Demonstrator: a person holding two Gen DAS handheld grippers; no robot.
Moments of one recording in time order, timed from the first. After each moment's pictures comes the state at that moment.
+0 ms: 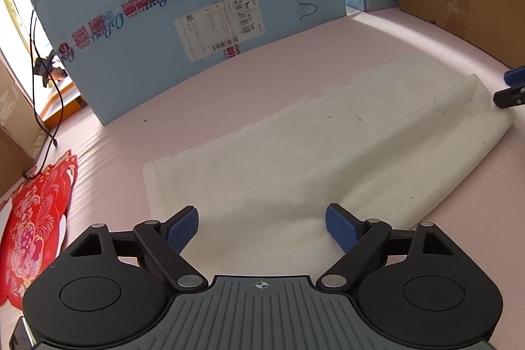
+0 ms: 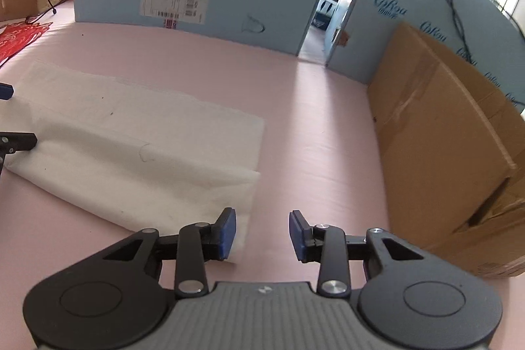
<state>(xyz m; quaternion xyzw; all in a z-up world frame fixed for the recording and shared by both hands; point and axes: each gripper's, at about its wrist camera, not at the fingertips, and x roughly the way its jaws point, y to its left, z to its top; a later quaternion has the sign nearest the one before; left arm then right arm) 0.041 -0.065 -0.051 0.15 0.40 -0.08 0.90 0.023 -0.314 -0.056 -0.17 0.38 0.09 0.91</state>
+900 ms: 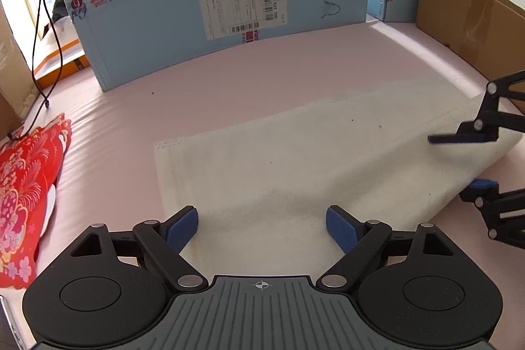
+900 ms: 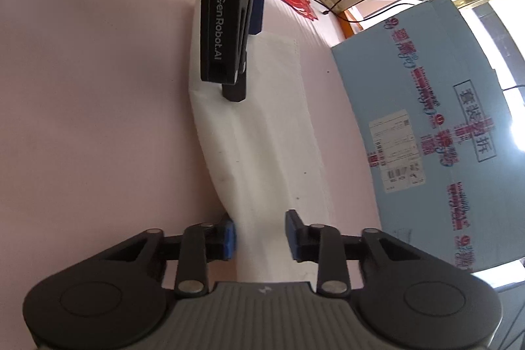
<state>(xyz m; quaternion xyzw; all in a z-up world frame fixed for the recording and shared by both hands) 0.040 -0.033 -0.039 0.11 0.40 -0.10 0.91 -0.024 -0.177 -0.104 -0.55 0.18 0.39 0.71</state>
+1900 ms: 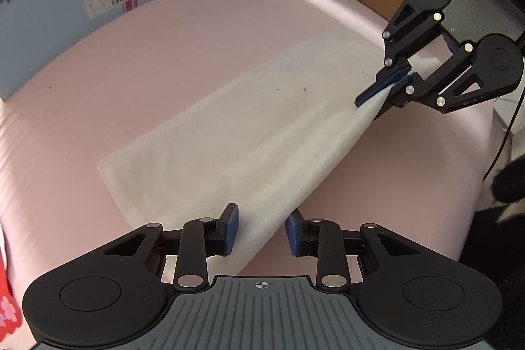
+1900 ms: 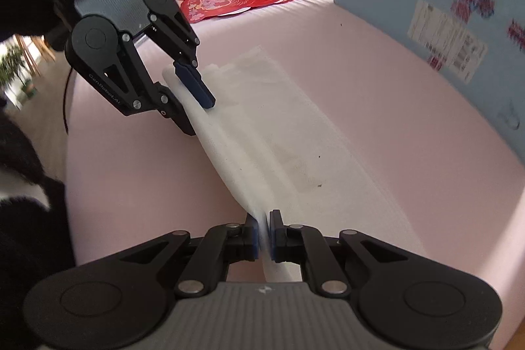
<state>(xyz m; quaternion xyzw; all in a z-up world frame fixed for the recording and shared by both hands) 0.055 -0.028 -0.030 0.08 0.54 -0.30 0.78 0.076 -0.233 -0.037 -0.21 0.45 0.51 0.70</state>
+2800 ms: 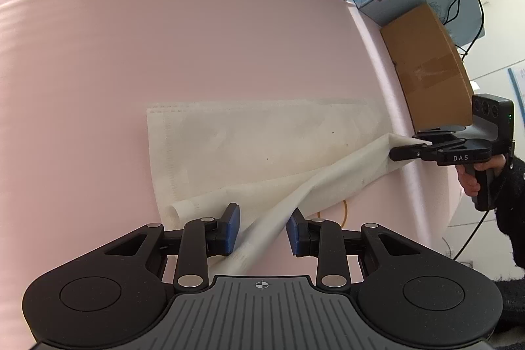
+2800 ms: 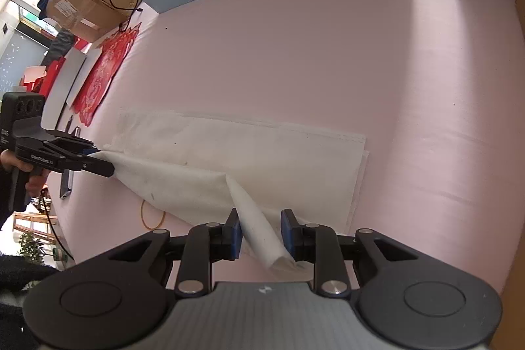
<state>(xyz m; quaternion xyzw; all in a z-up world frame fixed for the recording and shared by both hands) 0.087 0.050 -0.052 -0.18 0.59 -0.22 0.76 0.170 -0.344 -0.062 0.04 0.60 0.35 0.72</state>
